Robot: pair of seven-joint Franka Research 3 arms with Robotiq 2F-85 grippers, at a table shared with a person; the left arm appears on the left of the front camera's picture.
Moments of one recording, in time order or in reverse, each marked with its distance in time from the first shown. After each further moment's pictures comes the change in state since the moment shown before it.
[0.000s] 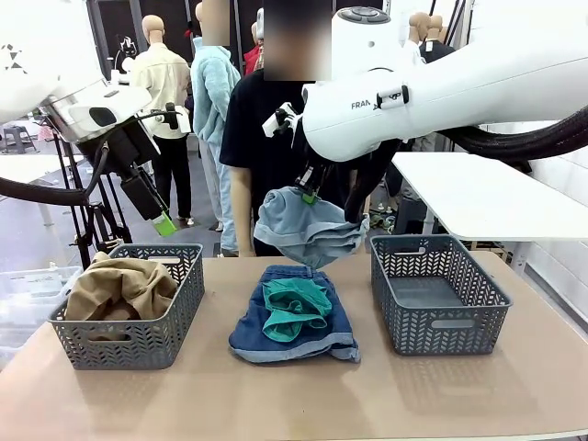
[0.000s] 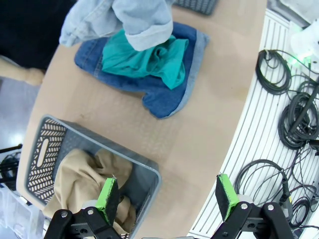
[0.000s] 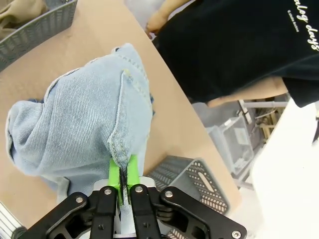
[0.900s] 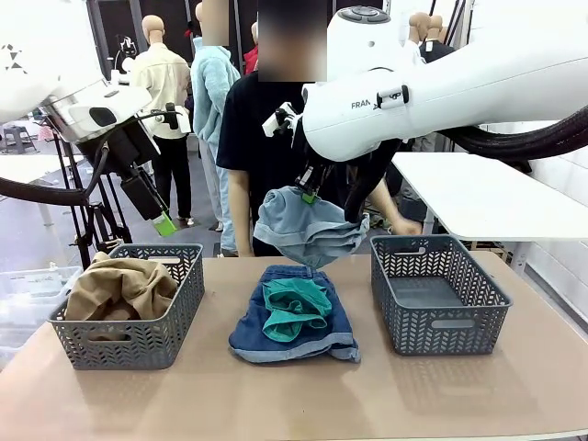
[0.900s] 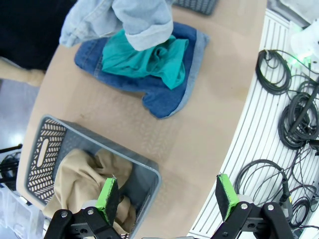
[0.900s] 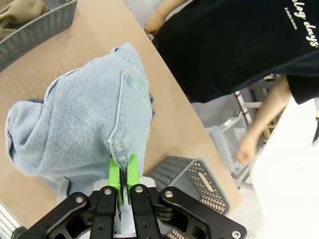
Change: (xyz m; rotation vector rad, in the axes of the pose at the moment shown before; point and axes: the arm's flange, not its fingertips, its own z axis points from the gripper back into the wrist) left arm 0.000 0.000 0.000 0.000 0.000 0.000; right arm 0.000 0.000 0.000 0.000 -0.001 0.000
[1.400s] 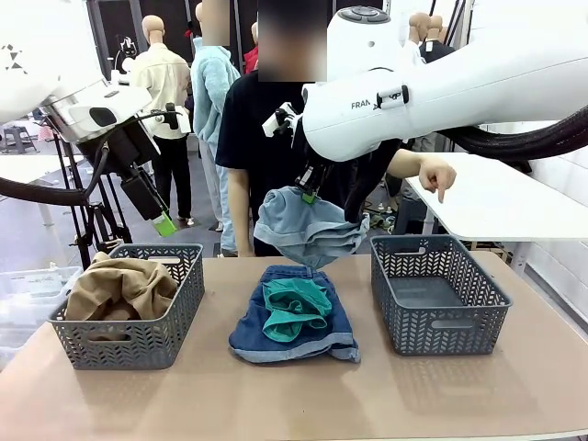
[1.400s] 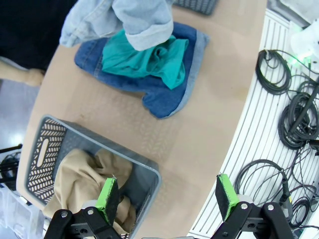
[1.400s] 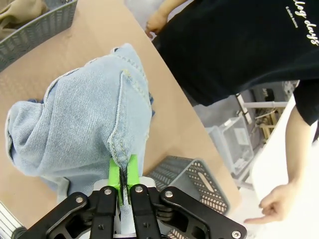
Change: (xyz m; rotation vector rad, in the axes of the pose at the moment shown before) left arm 0.000 0.000 0.000 0.000 0.000 0.000; right arm 0.000 0.000 0.000 0.000 0.000 0.000
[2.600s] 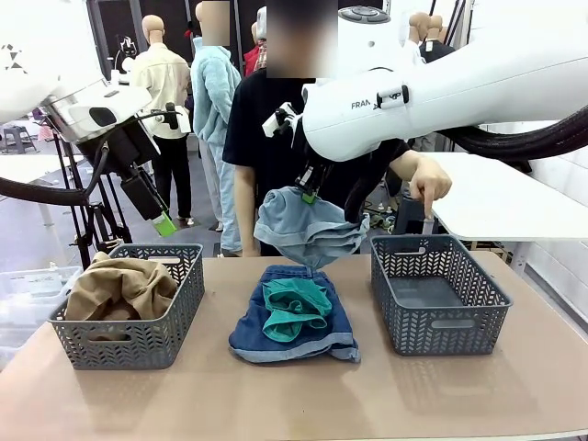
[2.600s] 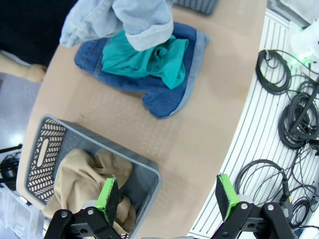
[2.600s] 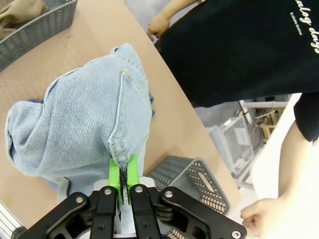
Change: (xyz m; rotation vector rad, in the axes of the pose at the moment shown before) left arm 0.000 0.000 0.000 0.000 0.000 0.000; right arm 0.000 0.000 -0.001 0.001 0.002 0.000
